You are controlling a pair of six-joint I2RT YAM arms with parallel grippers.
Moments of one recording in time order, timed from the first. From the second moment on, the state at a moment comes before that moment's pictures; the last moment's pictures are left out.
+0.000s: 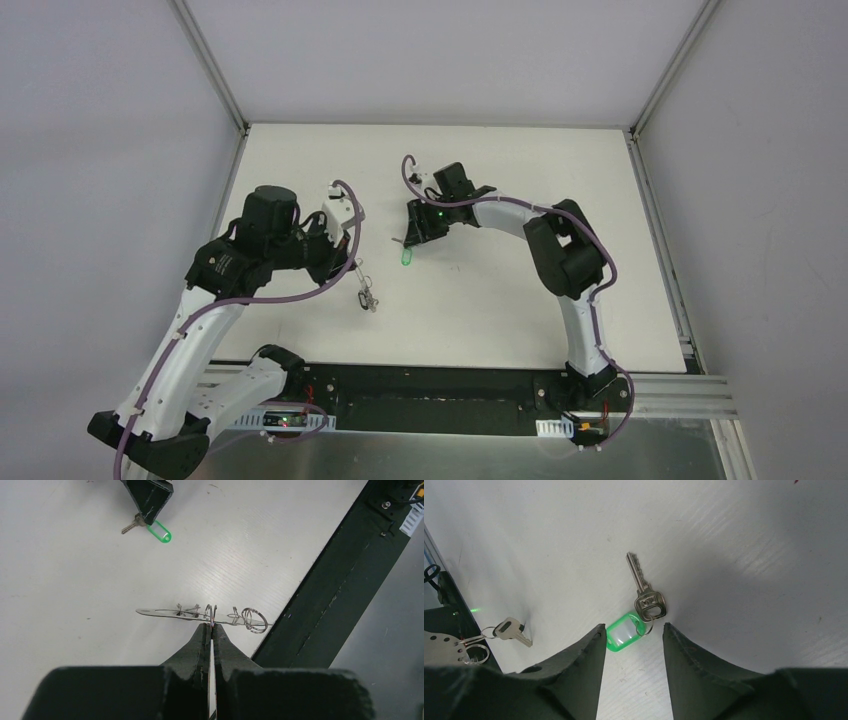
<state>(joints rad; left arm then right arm) -0.42 0.88 1.16 -0.99 0.47 0.27 0.64 2.14 1.49 -0.25 -0.57 0.23</state>
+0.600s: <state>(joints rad) -0.42 0.86 1.15 -0.97 0.48 0.26 0.64 2.17 1.50 -0.25 -0.56 0.27</state>
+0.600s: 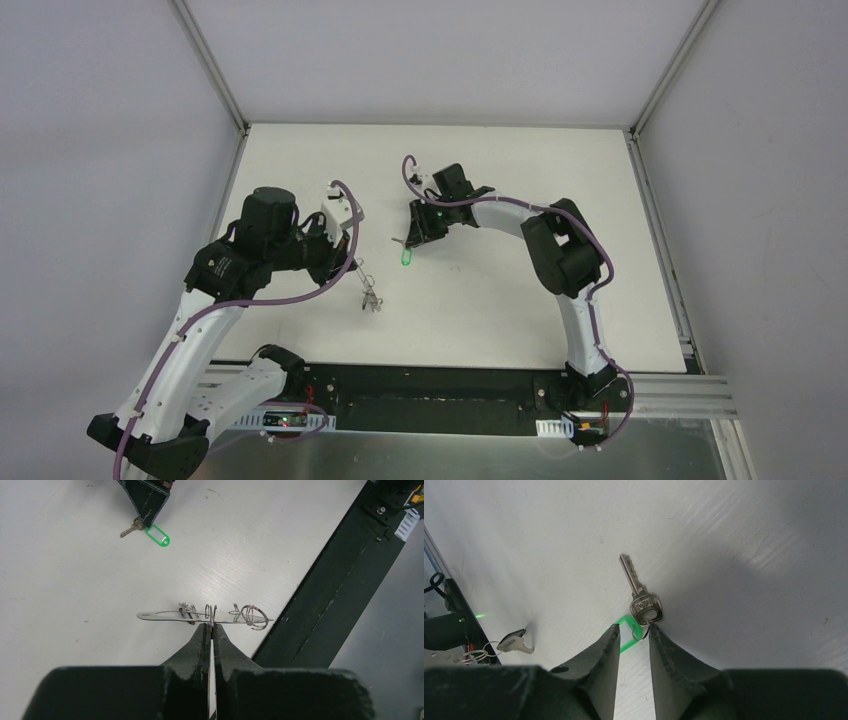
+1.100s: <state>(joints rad) -0.42 0.87 1.15 -0.97 0.50 0.26 0.64 2.17 1.51 -0.27 -0.56 0.29</state>
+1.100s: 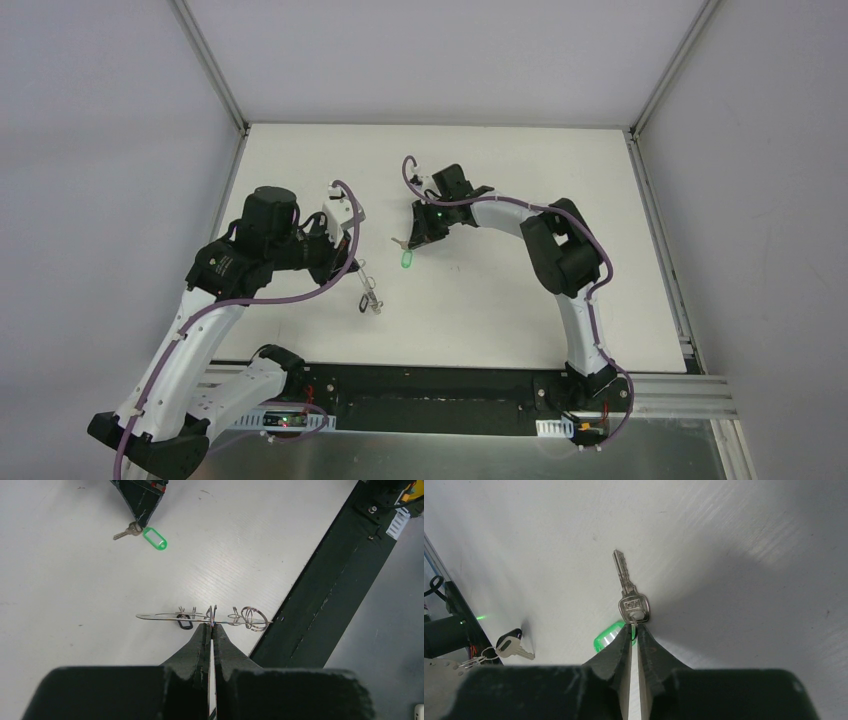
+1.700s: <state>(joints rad) -0.42 0.89 1.12 -0.96 0.51 0.25 0.57 2.16 1.55 -0.40 -0.65 0.15</state>
